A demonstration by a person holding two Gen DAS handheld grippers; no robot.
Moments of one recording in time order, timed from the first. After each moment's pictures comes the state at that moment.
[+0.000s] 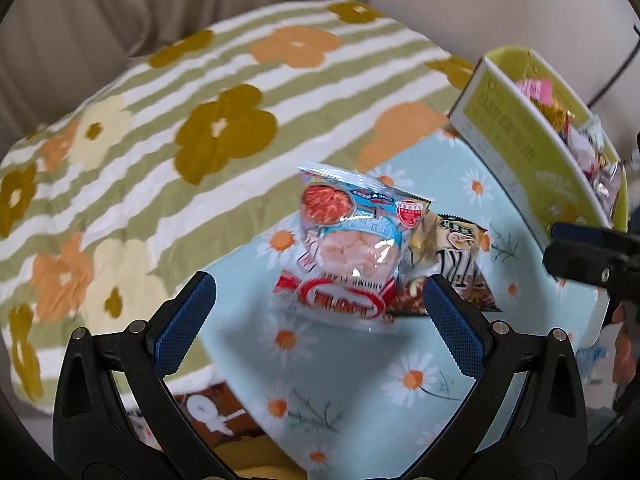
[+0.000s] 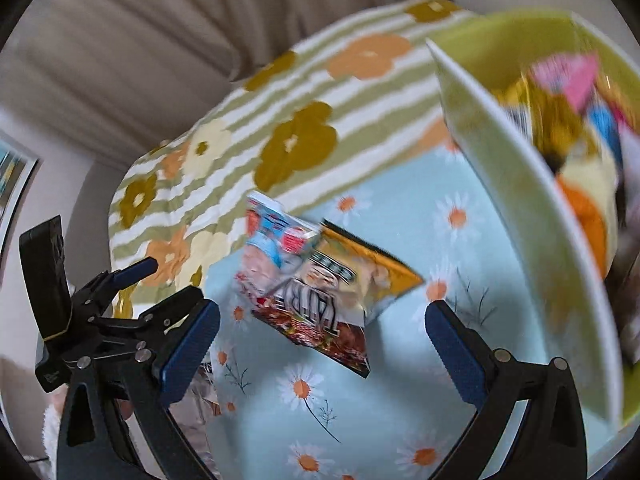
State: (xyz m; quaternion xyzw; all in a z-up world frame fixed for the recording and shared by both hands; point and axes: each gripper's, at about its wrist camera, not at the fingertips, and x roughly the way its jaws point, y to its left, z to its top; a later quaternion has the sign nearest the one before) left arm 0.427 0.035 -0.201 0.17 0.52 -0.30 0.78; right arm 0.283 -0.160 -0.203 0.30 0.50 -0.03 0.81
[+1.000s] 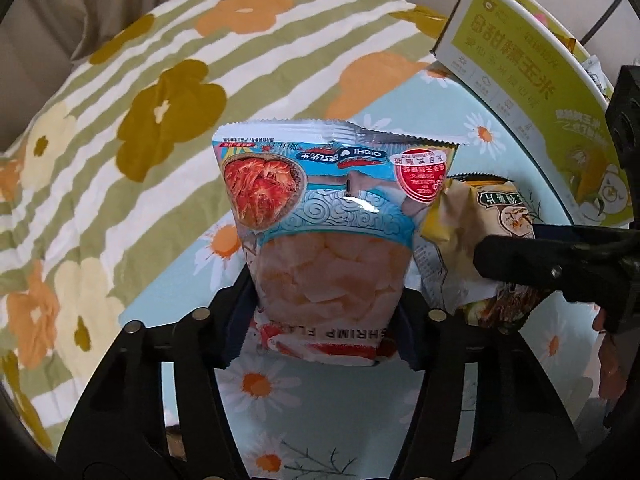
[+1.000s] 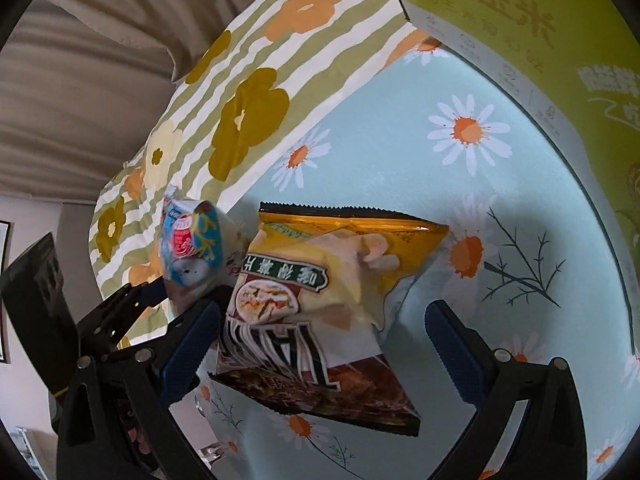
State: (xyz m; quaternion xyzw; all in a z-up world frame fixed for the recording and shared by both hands) left arm 0.435 0.009 -0.274 0.21 0.54 -0.35 0.74; right arm 0.312 -0.157 -0.276 0.38 0.54 -0.07 0.75
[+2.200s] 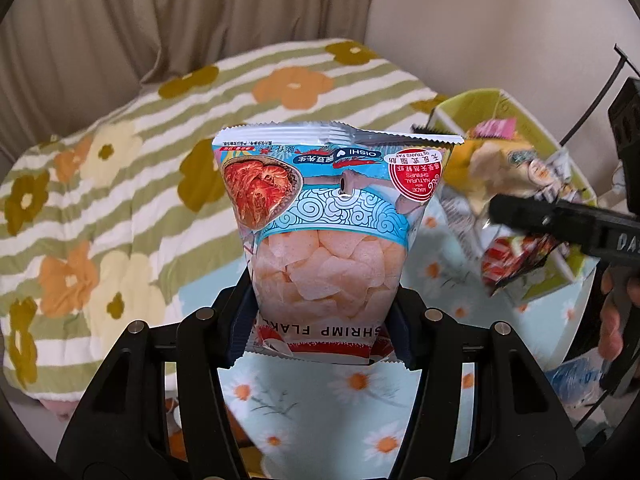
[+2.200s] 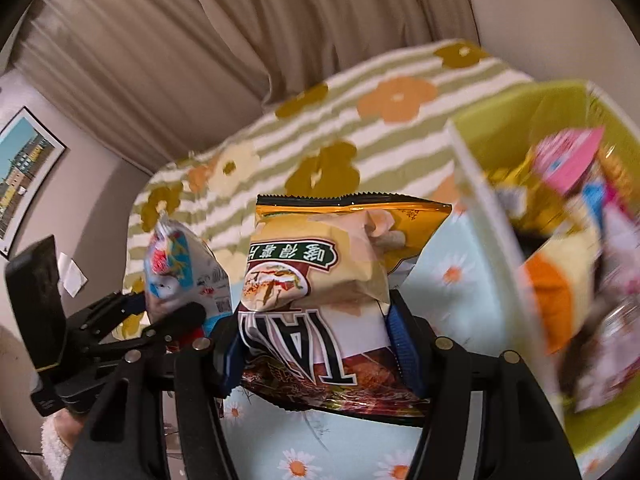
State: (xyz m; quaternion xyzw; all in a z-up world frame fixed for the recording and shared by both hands) left arm 0.366 0.023 -0.123 0.13 0.46 -0.29 0.83; right arm 0.266 -0.192 -0.125 0.24 0.43 0.02 0.87
